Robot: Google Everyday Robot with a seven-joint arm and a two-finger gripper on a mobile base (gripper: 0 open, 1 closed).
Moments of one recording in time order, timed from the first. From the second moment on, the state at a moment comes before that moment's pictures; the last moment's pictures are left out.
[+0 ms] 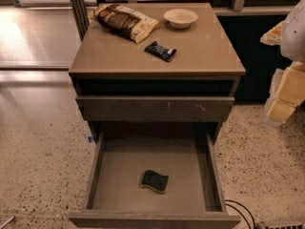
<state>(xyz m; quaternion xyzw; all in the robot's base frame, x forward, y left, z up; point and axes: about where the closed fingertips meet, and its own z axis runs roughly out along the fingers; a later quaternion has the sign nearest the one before) 0.438 -0.217 0.976 -0.60 0.78 -0.03 0.16</state>
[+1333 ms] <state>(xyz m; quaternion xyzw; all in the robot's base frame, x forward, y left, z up) 0.412 -0.194 0.890 -0.65 0.74 0.01 0.16</state>
